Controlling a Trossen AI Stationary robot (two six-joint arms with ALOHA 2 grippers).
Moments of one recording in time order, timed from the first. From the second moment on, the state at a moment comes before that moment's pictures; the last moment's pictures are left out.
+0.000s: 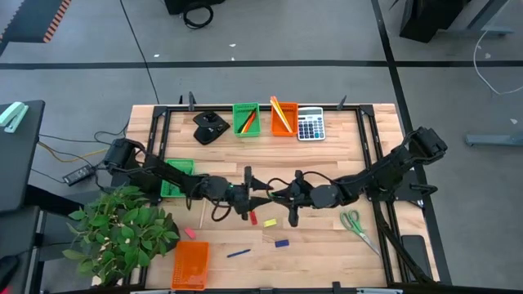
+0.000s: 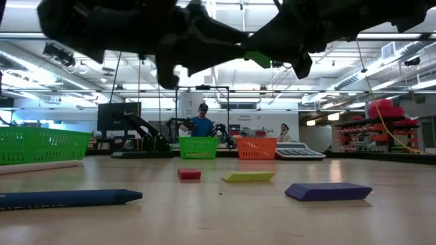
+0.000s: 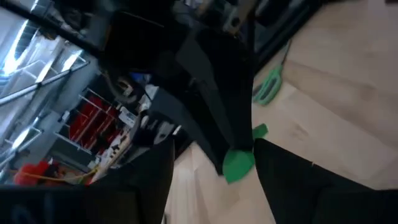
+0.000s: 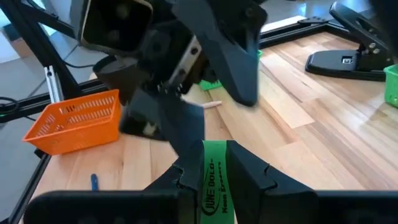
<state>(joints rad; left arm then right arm) -0.23 1.74 0.69 1.00 -0.24 0.83 0.38 1.54 0.69 0.53 0.50 0.38</state>
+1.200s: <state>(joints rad) -0.30 1.85 0.84 0.88 -0.35 0.89 0.38 1.53 0.69 0.52 0.45 0.39</state>
